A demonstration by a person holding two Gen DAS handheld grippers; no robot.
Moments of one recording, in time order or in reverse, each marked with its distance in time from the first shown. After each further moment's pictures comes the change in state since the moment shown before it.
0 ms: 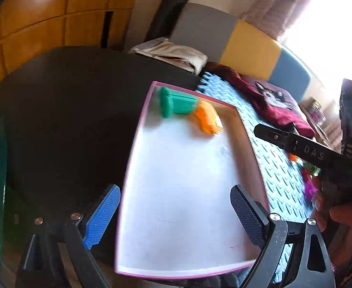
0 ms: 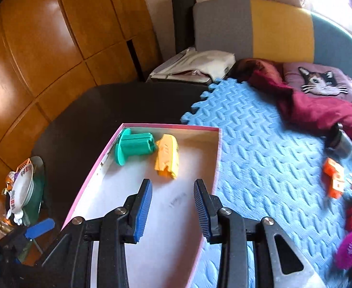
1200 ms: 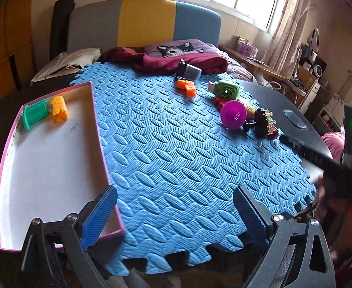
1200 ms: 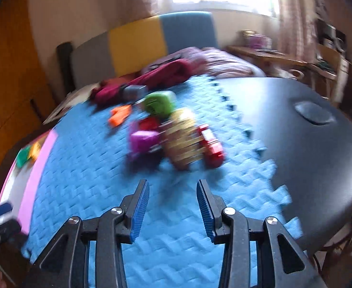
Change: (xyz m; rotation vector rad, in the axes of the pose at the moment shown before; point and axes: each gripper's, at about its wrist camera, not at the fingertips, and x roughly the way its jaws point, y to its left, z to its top) left arm 0.007 -0.183 -0.077 0.456 0.086 -0.220; right arm -0.172 -0.210 -0.186 0.441 -0.202 -0.458
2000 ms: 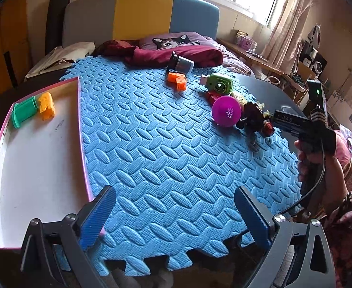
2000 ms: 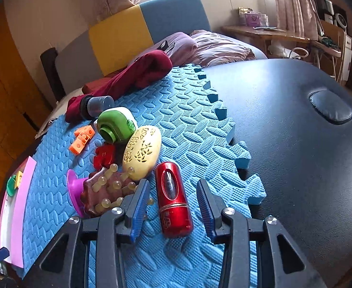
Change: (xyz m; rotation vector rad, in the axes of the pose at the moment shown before) left arm 0.011 -0.017 0.008 -0.010 0.041 -0.010; right arm 0.079 -0.050 0.047 0.085 0.106 0.087
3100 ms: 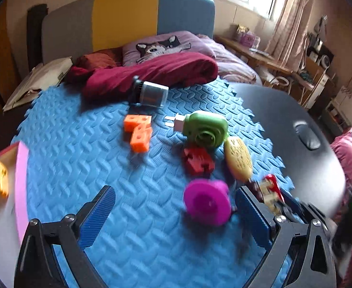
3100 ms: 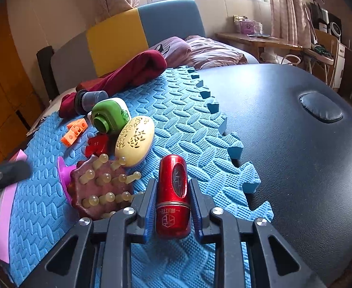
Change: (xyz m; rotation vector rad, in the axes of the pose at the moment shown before) left arm 0.118 -0.074 0.131 0.053 0.035 0.060; right arm 0.000 0.007 -0.020 -0.035 -0.051 -0.065
